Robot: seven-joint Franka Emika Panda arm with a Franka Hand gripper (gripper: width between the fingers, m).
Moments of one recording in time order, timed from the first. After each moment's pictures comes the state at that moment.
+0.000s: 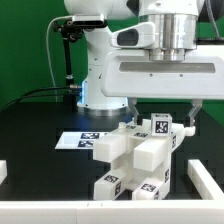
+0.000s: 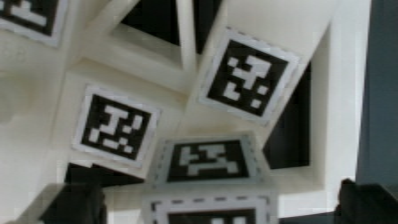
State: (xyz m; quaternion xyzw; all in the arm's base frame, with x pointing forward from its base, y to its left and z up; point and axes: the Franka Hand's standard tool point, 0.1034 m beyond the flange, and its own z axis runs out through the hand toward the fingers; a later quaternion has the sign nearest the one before) arm 0.586 0.074 0.119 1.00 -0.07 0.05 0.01
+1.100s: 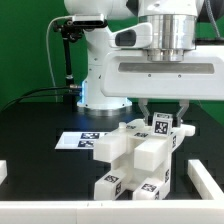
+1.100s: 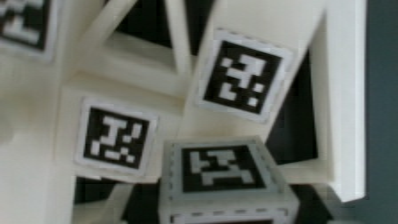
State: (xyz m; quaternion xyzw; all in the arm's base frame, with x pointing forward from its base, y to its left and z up) arm 0.586 0.073 0.118 0.99 -0.15 0.05 0.00
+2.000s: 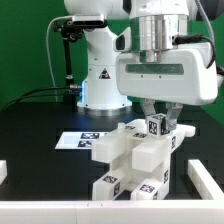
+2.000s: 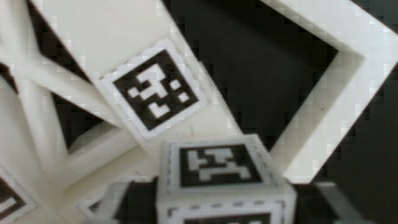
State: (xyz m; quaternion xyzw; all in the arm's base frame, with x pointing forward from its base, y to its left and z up) arm 0.590 0.068 0.117 0.86 -0.50 0.04 -0.04
